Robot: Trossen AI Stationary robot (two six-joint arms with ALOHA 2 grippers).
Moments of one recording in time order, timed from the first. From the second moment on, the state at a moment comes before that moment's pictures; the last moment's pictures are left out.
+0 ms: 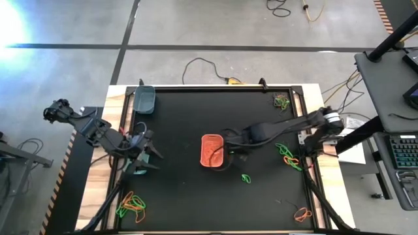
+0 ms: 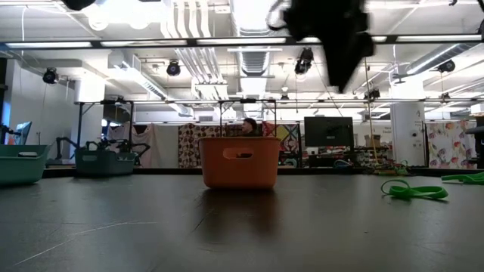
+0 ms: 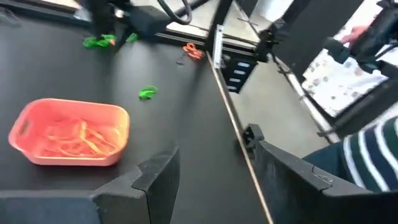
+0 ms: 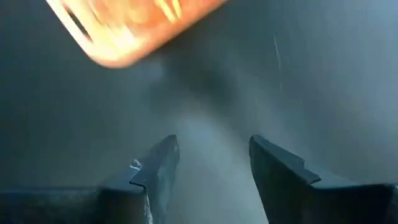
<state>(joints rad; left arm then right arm) -0.50 0.74 0.84 -0.50 -0.14 -0.43 0.17 1.74 1.52 -1.23 0.06 0.79</state>
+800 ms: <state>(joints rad) -0.39 0.98 0.85 -0.13 -0.43 -0.19 0.03 1.51 0.70 -1.16 -0.25 0.95</state>
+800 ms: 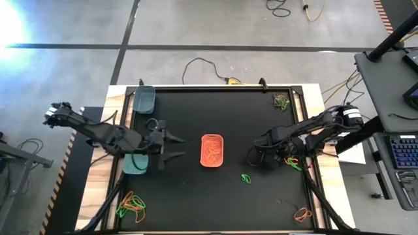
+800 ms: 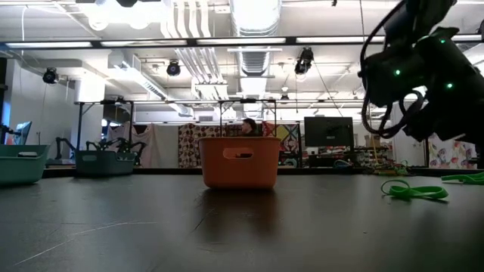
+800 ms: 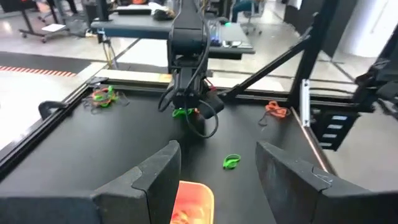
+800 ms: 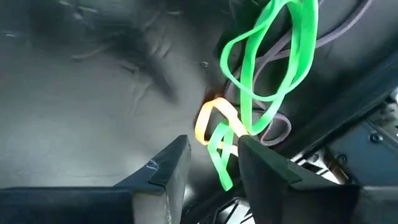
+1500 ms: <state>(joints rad) -0.34 0.93 0.87 -0.15 -0.46 -0.20 0.02 1.51 0.62 -1.04 -0.18 0.87</state>
